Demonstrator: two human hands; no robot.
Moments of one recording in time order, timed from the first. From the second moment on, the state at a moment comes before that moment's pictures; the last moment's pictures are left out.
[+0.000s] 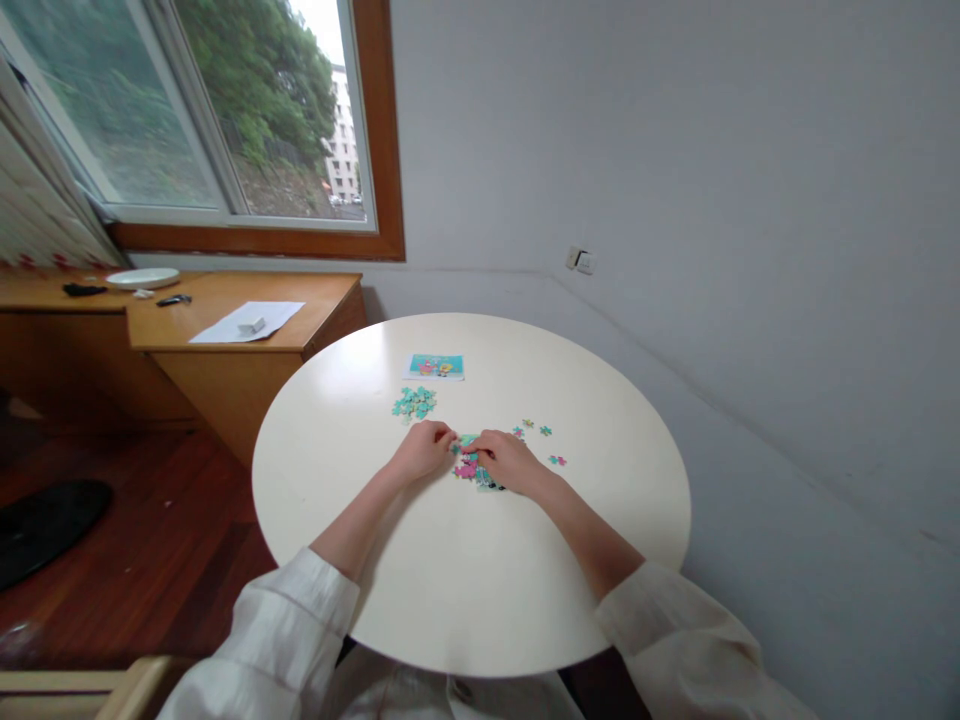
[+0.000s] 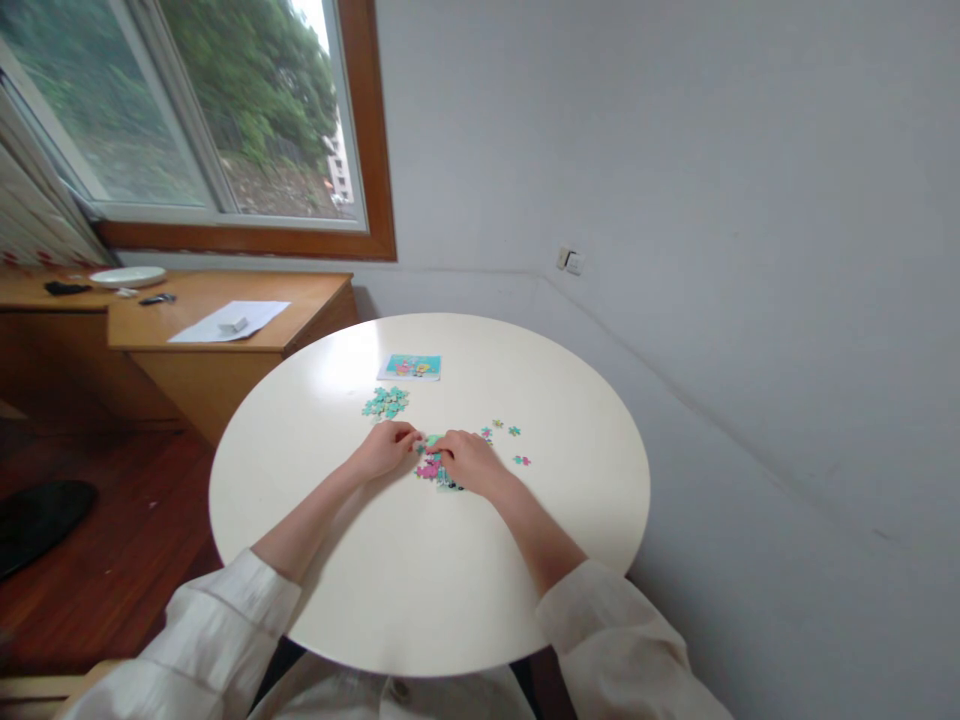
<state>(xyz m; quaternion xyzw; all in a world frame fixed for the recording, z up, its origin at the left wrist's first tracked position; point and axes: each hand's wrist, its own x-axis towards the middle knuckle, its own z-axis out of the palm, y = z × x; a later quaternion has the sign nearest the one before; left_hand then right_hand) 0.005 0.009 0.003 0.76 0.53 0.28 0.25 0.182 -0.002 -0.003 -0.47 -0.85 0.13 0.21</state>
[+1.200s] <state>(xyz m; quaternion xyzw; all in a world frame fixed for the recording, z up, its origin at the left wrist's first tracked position) 0.004 0.005 0.009 0.77 0.56 0.21 0.22 0.238 0.018 -0.003 -0.61 -0.66 0.13 0.42</state>
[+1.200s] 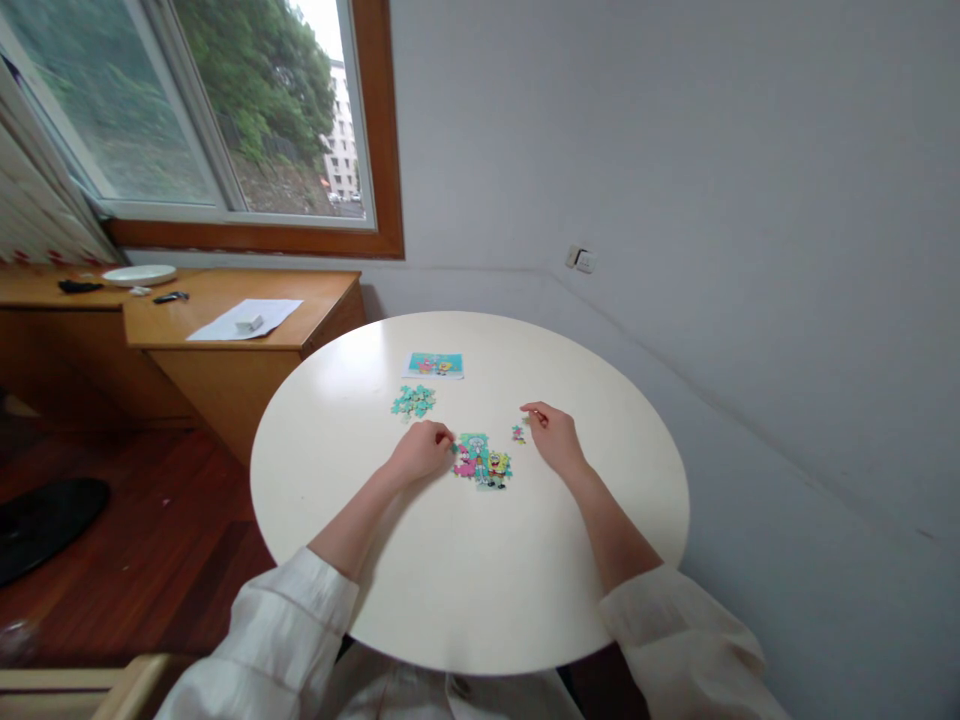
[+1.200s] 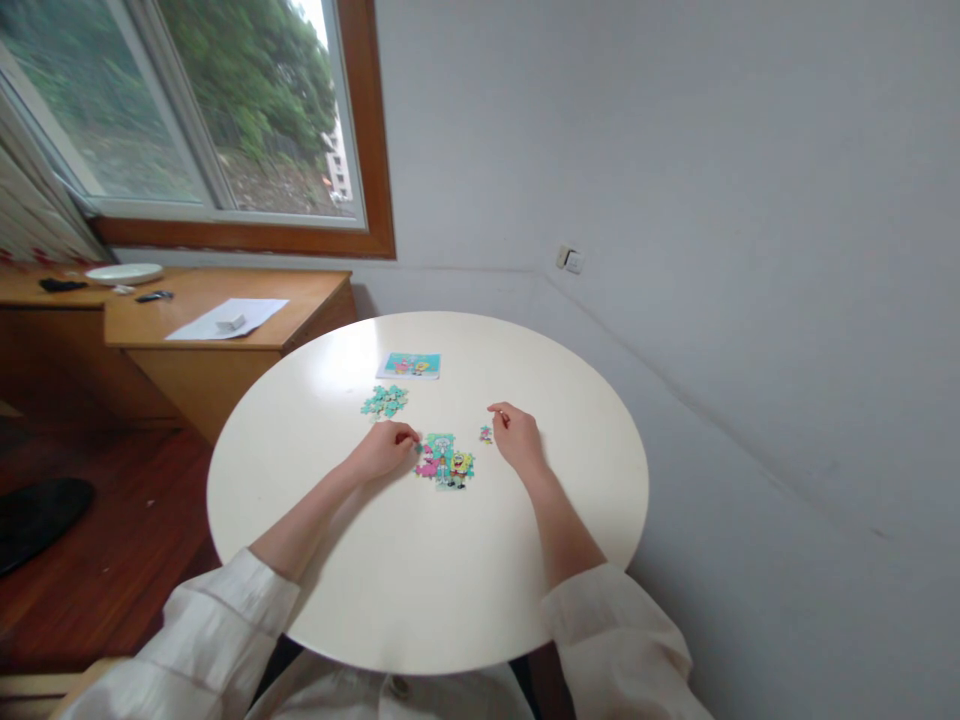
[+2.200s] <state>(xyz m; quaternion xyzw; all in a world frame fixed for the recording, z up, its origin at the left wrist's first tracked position) 0.004 0.005 0.009 0.78 0.55 0.22 0.21 0.252 0.026 -0.010 -0.61 -0.69 0.12 0.36</state>
